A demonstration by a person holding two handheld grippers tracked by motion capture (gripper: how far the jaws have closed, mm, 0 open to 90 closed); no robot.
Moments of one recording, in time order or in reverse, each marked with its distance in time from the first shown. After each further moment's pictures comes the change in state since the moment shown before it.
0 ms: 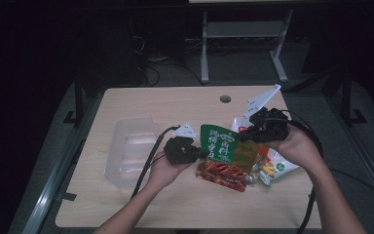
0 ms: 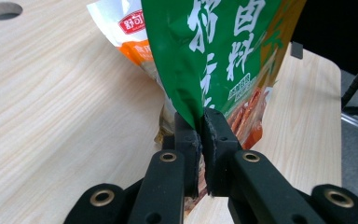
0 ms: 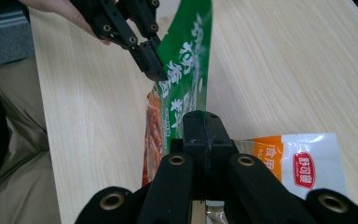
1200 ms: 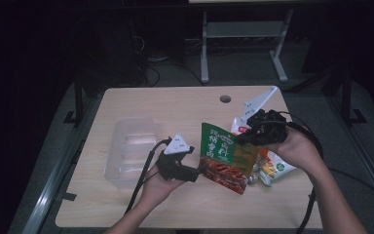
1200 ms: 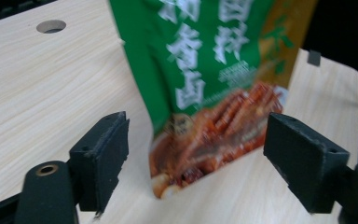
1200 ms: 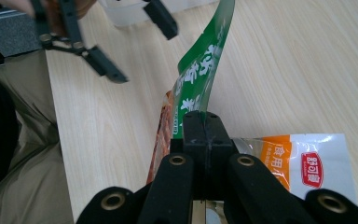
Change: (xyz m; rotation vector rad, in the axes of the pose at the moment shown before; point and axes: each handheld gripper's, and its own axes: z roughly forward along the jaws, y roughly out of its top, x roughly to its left) left arm -0.025 -0.021 -0.017 -0.089 0.132 -0.013; right arm 0.011 0.007 -0.002 0.031 0.009 -0.017
